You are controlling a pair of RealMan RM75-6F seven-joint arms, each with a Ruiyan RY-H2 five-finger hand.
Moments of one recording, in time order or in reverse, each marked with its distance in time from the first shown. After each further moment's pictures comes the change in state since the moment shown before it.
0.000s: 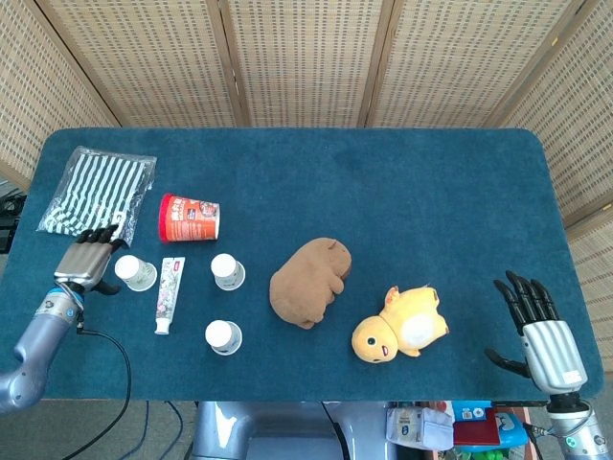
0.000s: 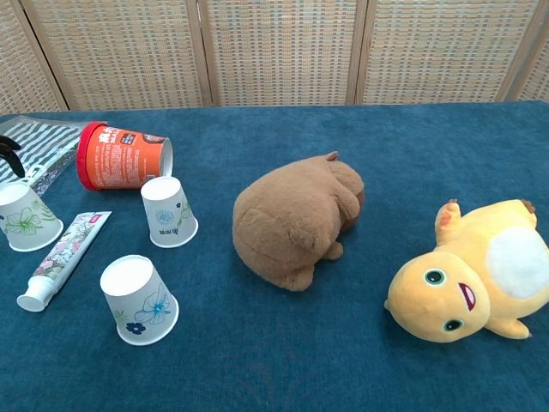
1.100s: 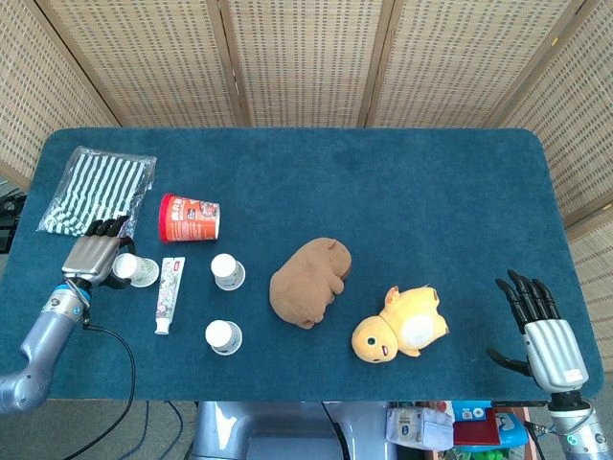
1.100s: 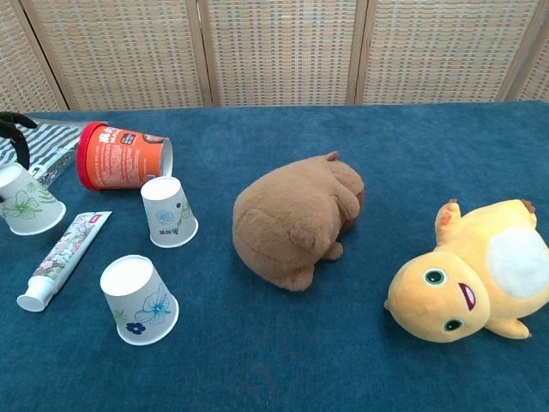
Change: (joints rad) left arm -0.023 0.037 0.006 -0.079 0.075 0.071 -0.063; right arm 0.002 -0.003 0.003 0.010 0.008 -0.004 0.012
